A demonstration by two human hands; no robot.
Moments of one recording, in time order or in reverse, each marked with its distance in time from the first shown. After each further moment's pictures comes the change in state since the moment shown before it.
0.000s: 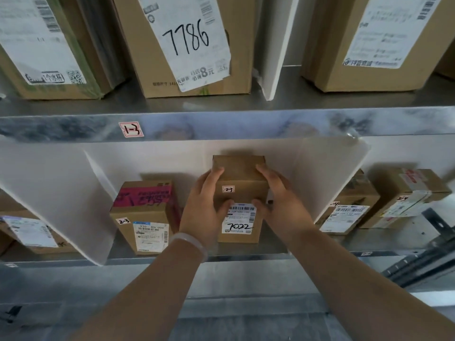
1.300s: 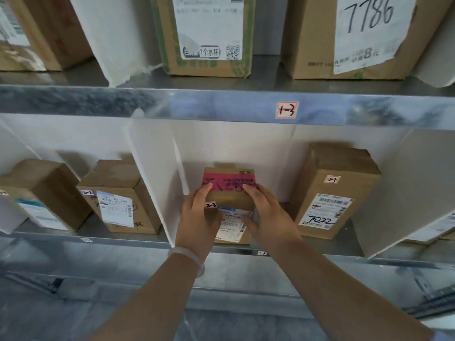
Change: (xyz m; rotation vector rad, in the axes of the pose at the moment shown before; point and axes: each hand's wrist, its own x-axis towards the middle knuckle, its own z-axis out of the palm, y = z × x) left_hand -0.048 -0.159 -0.118 0.049 0.138 -0.141; right_hand -0.008 -0.103 0.175 -0.183 -0.210 -0.009
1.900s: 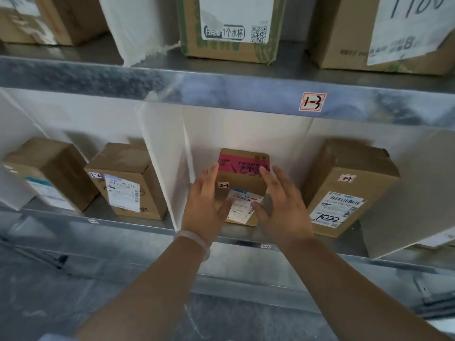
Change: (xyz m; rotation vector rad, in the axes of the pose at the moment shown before) left_hand 0.010 0.003 -0.002 0.067 -0.002 0.081; right_hand 0.001 -0.005 -0.007 -0.092 0.146 -0.030
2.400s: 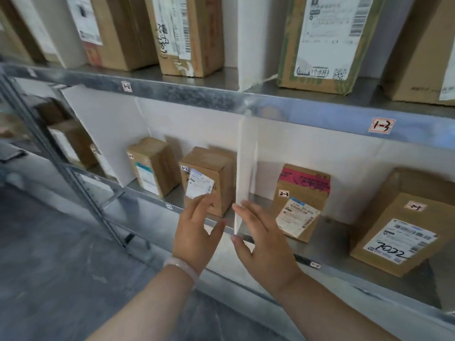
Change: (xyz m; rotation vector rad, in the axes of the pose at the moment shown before) left_hand -0.094 -0.017 -0.123 0.172 0.291 -0.127; right_hand -0.065 -0.120 0.030 0.311 -0.063 -0.505
